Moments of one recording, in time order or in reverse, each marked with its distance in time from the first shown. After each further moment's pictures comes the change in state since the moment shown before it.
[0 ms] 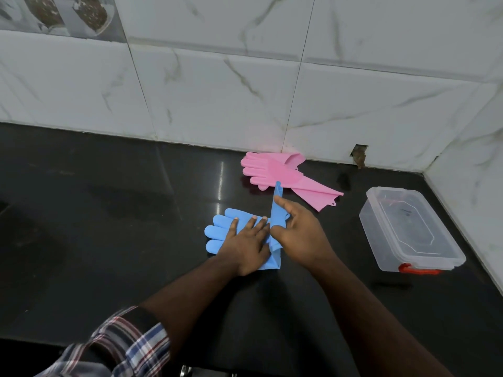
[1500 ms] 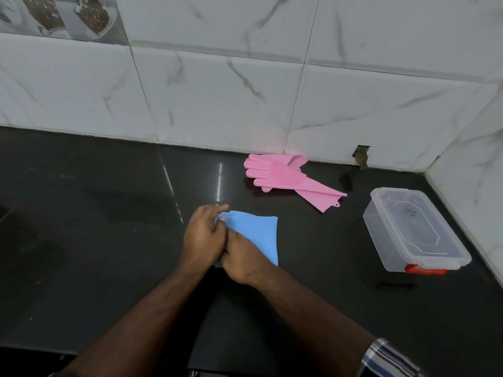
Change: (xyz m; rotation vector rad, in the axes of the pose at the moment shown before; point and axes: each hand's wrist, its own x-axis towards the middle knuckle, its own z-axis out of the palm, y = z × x) left_hand -0.047 -0.046 -0.044 -0.573 0.755 -0.270; right_hand 0.014 0.003 0.122 -0.181 -0.367 -0.125
